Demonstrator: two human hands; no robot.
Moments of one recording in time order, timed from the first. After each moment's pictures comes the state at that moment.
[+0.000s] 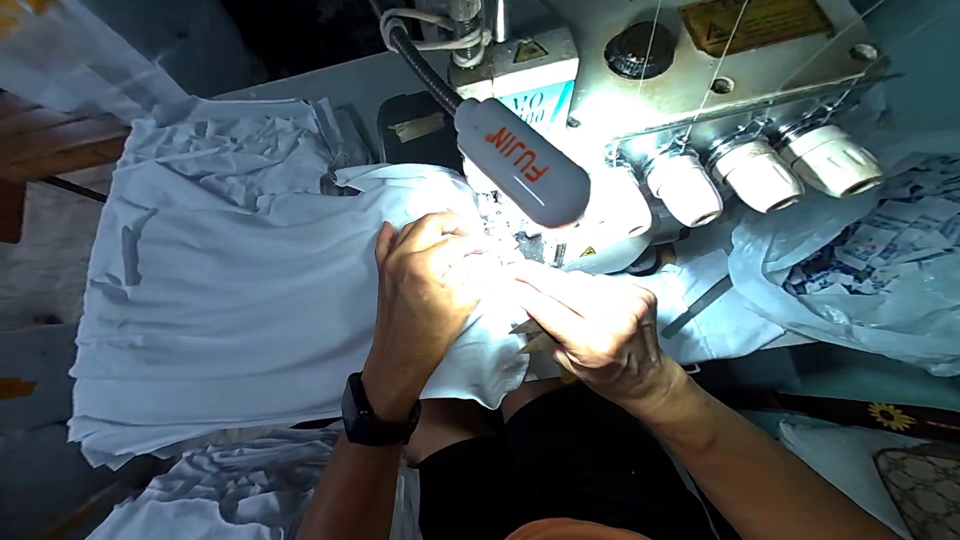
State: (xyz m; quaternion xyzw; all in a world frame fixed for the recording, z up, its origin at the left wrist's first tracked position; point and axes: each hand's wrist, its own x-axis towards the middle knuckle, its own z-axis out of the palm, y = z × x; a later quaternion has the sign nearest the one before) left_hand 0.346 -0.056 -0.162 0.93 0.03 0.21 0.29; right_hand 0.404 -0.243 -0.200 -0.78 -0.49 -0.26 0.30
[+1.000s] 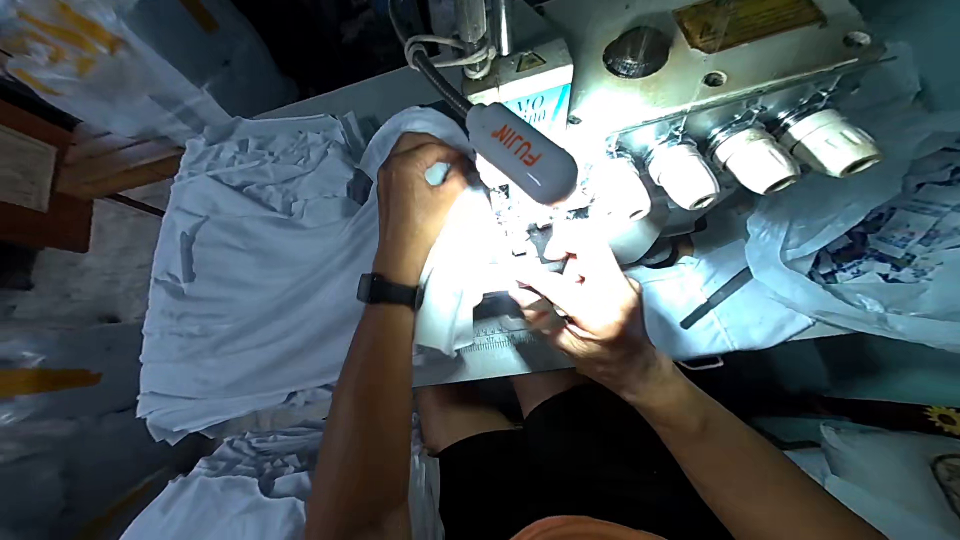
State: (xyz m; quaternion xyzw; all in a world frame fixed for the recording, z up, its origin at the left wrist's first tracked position) left_hand 0.418 -0.009 -0.166 0.91 0.06 0.28 0.31; right_hand 0.396 -0.228 -0.205 -0.75 -0.42 -0.20 0.47
